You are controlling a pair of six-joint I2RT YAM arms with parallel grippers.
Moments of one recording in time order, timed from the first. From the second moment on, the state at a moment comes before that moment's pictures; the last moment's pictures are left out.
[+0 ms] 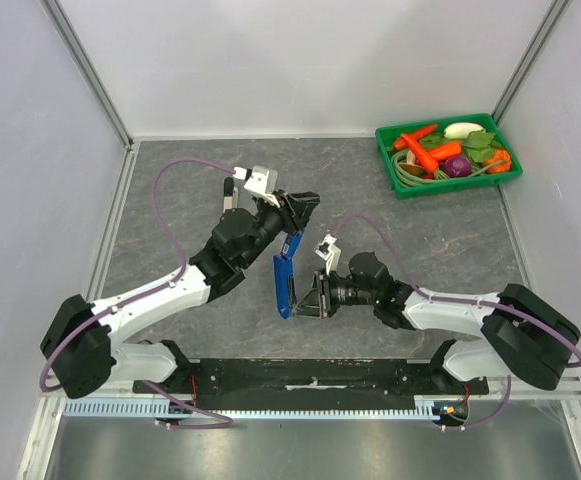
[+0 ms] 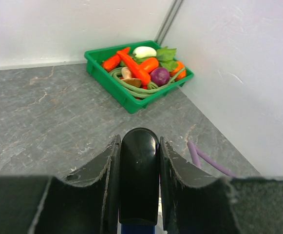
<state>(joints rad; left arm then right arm) -0.83 1.24 0.82 0.52 -0.15 -0.39 0.87 1.32 0.44 0.53 -0.51 0.75</state>
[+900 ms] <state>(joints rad) -0.85 1.47 0.82 0.45 -0.46 -0.37 0.88 1.52 0.56 0.61 -0.49 0.86</state>
